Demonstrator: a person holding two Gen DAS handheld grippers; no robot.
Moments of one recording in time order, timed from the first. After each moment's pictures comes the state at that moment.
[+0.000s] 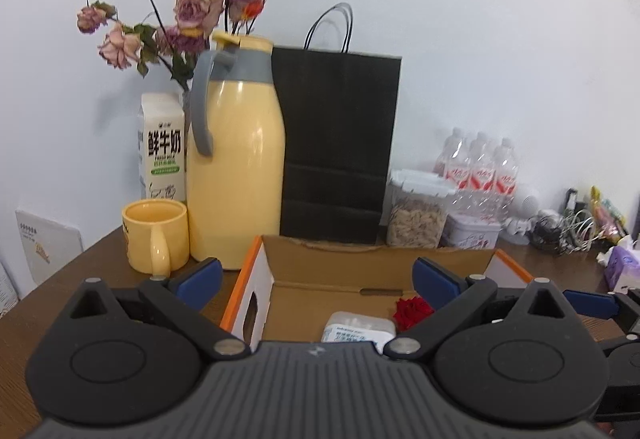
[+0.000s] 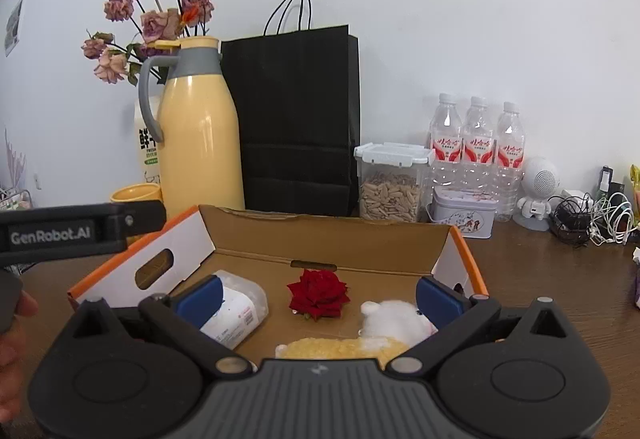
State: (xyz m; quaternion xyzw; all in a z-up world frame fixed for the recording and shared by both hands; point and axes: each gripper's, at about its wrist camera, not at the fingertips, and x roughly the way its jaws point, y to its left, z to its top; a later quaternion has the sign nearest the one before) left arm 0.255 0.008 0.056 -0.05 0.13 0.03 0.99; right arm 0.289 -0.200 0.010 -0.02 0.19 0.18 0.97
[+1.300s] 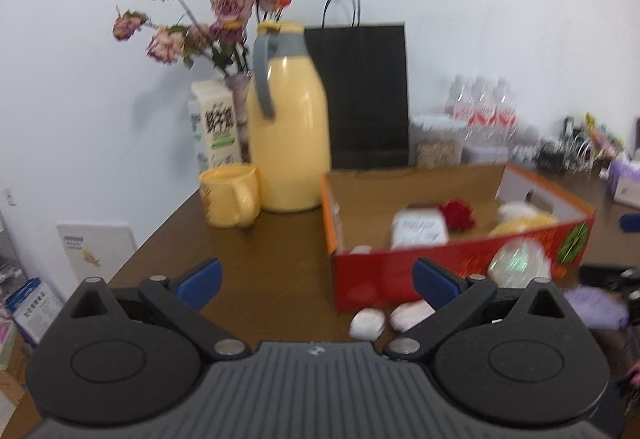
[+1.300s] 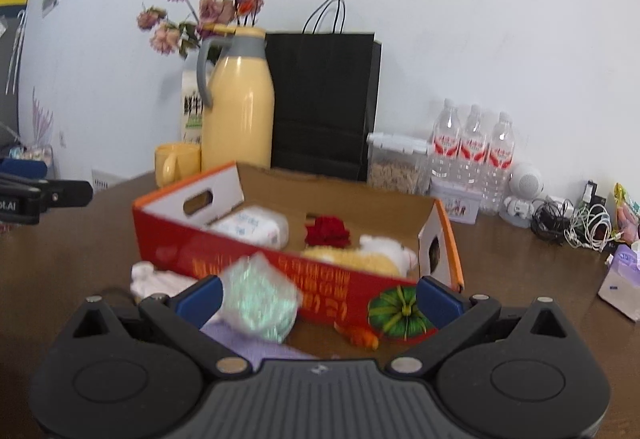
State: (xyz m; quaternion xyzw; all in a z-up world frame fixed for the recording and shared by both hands) left arm 0.147 0.055 0.032 0.03 0.19 0.05 0.98; right arm 0.186 -0.229 -0.003 -0.09 0.20 0.20 0.96
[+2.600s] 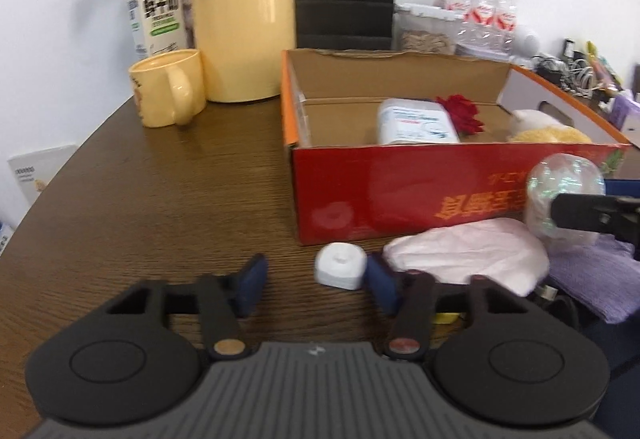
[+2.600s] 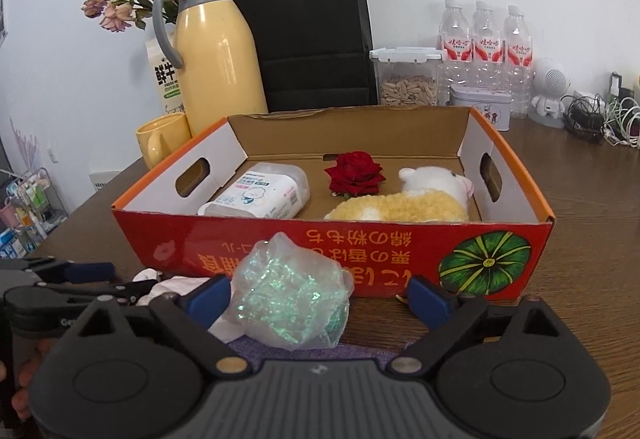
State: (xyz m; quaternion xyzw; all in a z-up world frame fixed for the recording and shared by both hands) left arm 0.229 0.057 -0.026 0.01 0.34 -0.01 0.94; right arm 0.251 -0.195 -0.024 0.02 0.31 0.20 0.93
